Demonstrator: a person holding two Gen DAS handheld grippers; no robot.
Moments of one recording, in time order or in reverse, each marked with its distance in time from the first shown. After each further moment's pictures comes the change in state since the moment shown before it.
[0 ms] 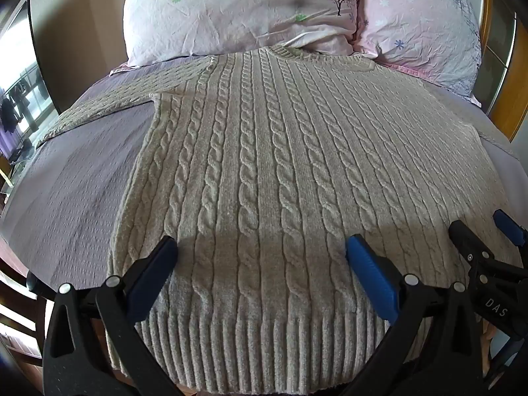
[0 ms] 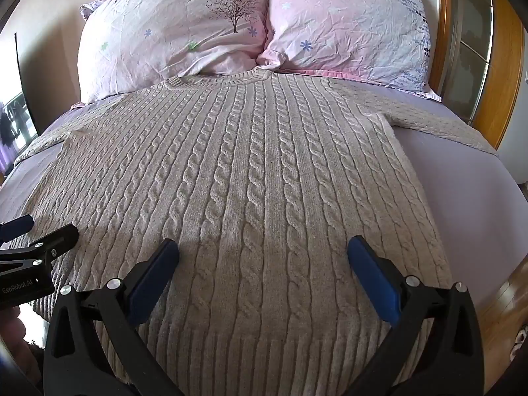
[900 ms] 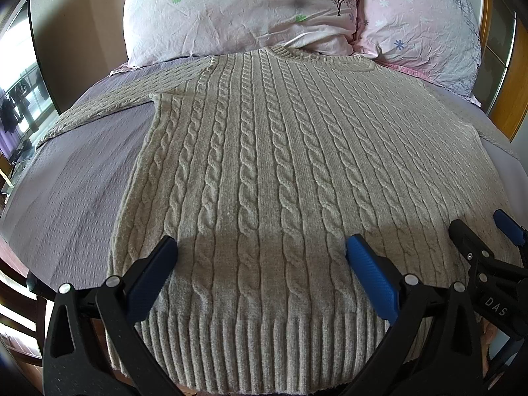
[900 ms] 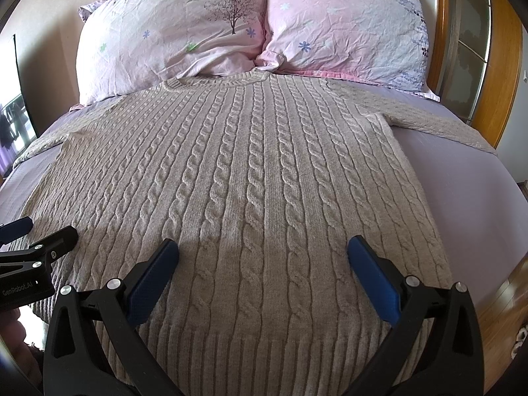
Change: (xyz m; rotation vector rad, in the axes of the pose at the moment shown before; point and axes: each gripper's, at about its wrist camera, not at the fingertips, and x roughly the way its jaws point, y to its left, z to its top) left arm 0.000 0.000 0.000 0.001 -0.003 0.001; right arm -0.001 -0.001 0.000 0.002 -0.008 -0.001
